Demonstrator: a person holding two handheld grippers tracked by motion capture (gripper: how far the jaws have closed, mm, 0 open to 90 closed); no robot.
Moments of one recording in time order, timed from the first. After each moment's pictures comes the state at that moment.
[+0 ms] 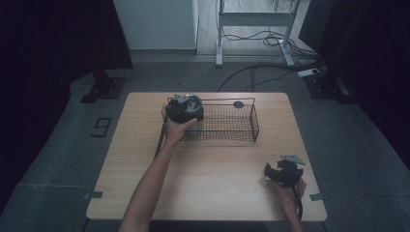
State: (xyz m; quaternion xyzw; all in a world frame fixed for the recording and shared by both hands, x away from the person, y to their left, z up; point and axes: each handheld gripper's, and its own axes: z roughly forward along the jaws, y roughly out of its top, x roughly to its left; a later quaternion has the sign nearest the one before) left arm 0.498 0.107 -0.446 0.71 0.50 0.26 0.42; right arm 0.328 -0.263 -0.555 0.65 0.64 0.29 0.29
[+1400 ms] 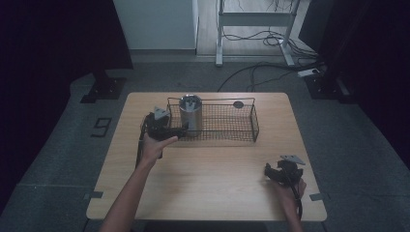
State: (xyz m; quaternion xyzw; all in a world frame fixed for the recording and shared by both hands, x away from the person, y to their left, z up) left arm 0.406 0.163 -0.419 0.73 0.47 0.24 0.44; right arm 0.328 -0.263 -0.555 0.65 0.64 0.29 0.29
